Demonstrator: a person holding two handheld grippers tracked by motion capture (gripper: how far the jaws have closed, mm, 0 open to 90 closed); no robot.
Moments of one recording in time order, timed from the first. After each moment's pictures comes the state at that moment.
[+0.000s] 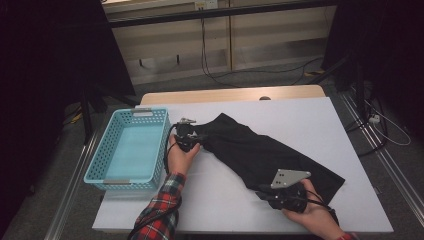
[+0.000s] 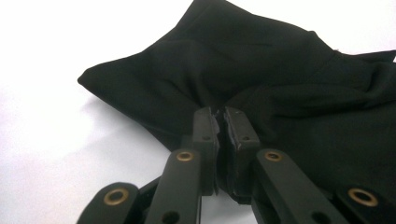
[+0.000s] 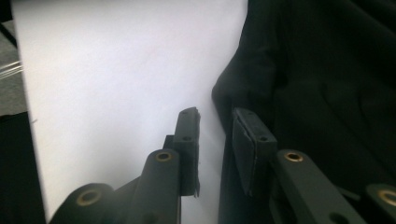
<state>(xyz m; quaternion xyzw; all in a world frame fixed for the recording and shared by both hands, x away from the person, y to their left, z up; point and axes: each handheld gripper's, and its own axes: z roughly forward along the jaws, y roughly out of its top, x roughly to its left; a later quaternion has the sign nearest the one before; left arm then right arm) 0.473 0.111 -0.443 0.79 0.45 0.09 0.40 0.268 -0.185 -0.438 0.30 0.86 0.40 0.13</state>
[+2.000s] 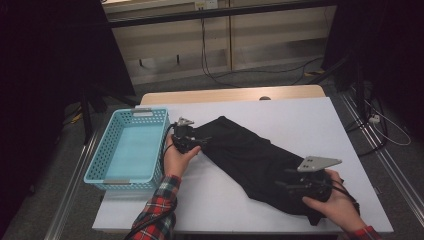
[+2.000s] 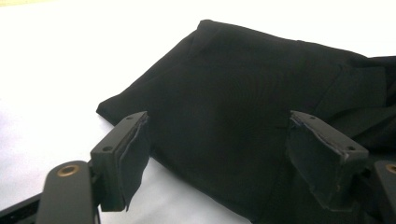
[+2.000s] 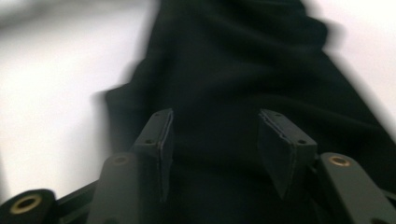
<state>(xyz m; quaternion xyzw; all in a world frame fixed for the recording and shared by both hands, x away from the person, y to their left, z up) 0.468 0.118 -0.437 0.80 0.43 0.12 0.41 0.282 -0.252 -0.425 0.39 0.81 0.40 0.15</state>
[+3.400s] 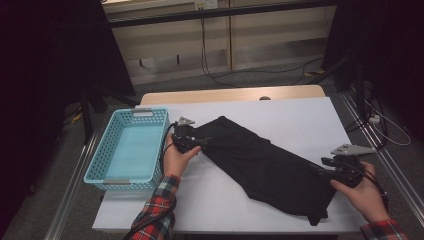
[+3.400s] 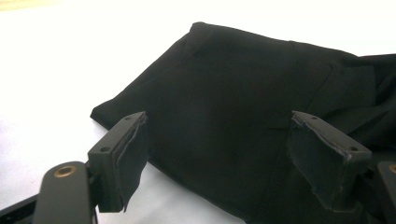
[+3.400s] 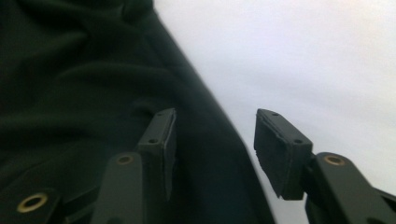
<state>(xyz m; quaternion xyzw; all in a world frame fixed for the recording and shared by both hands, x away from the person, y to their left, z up) 0.467 0.117 -0.434 0.80 0.42 0.12 0.41 0.299 -0.329 -0.434 0.52 0.76 0.33 0.21</state>
